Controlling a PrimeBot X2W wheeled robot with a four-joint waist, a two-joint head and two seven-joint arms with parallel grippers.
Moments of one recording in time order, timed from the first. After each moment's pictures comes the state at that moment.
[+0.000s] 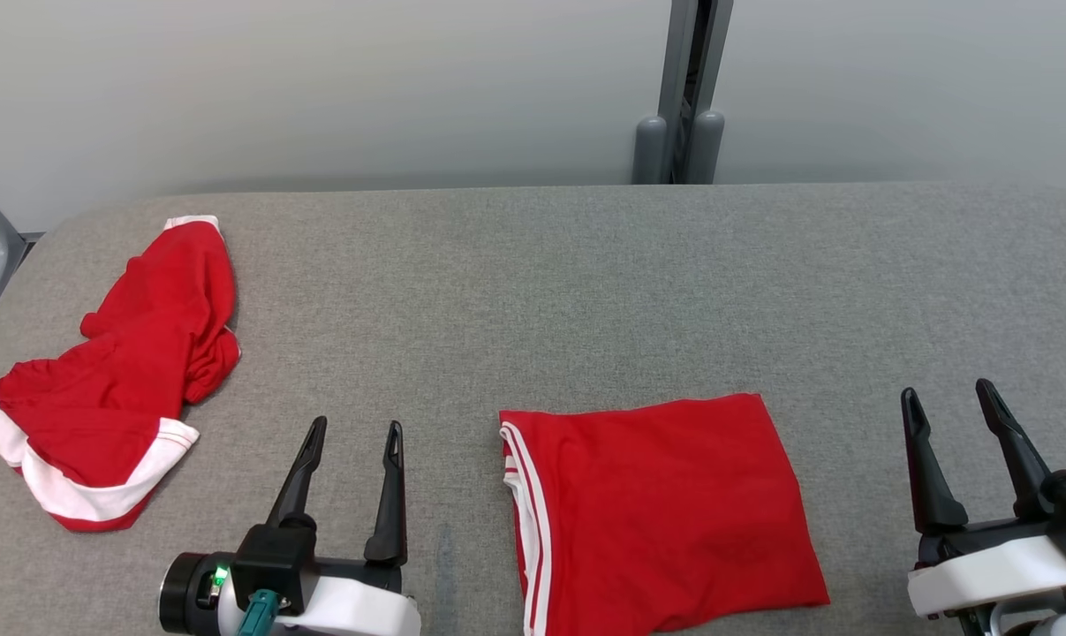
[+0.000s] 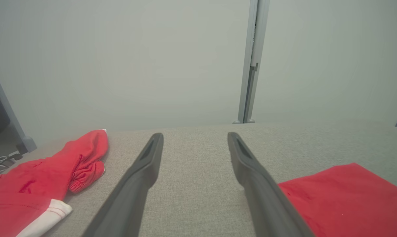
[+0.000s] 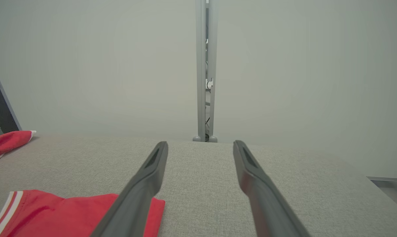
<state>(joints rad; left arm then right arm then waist) 0.00 0.05 -0.25 0.12 -0.15 0.15 -0.26 -0.03 -0.16 0.01 0.12 0.19 0.13 -0.26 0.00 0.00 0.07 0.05</state>
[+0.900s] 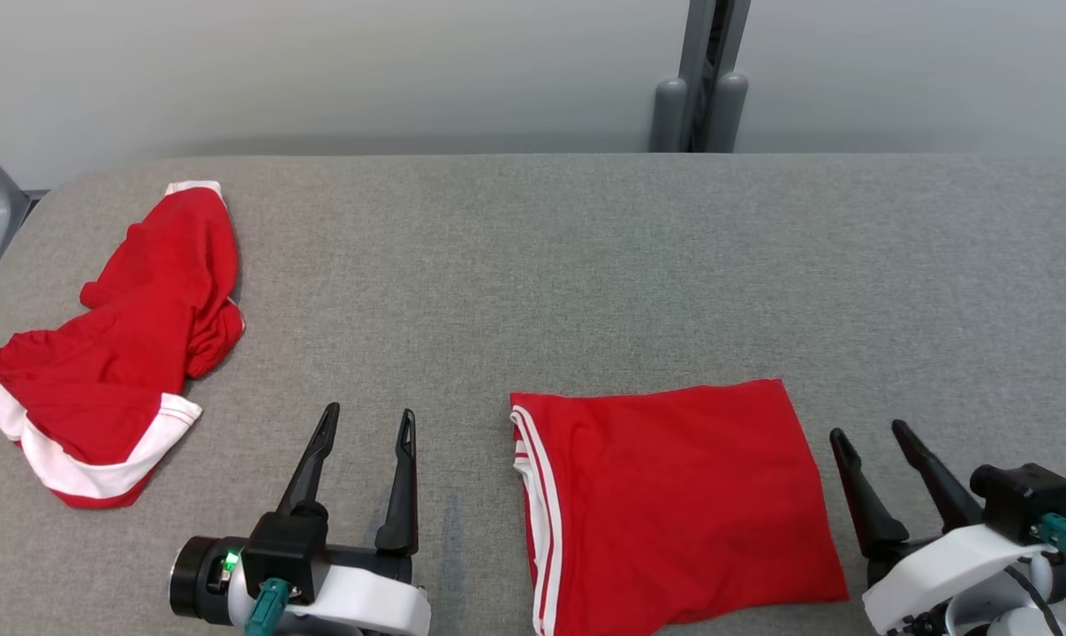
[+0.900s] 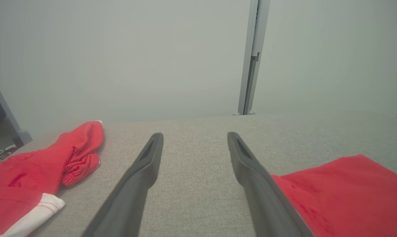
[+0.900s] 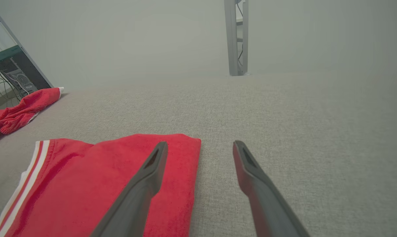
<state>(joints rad) -0.03 0.05 -0.27 0.12 -0.15 0.15 -0.26 -0.09 -0.25 0.23 0.26 0.42 0.13 -0.18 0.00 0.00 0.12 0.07</state>
